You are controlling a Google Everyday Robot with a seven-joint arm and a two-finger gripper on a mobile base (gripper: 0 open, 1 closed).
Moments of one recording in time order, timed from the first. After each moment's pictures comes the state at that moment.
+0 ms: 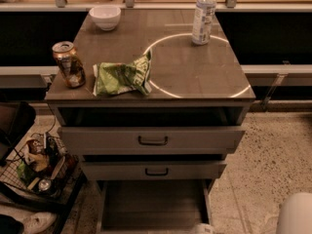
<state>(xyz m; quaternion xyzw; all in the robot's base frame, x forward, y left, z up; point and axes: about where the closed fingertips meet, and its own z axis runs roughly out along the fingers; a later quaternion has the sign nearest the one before) 0.328 -0.077 0.133 -0.69 0.70 0.10 0.17</state>
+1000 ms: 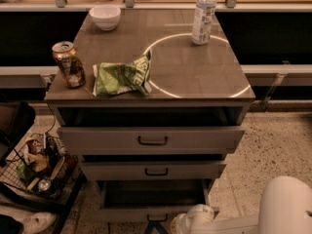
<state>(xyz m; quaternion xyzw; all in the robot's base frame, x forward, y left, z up) 0.415 -0.090 0.130 -0.70 0.68 0.06 0.19</state>
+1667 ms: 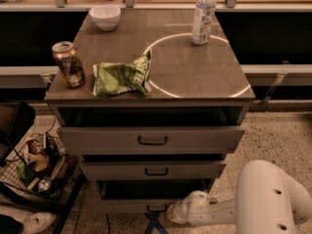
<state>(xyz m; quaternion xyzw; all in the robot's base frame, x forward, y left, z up) 0.476 -0.077 0.128 -0.71 0.67 0.05 0.21</state>
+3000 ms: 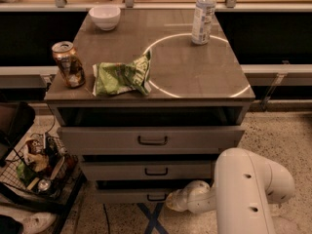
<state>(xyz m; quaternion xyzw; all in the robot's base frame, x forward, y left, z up) 0.531 -0.075 0.134 -0.71 0.66 0.05 0.24</state>
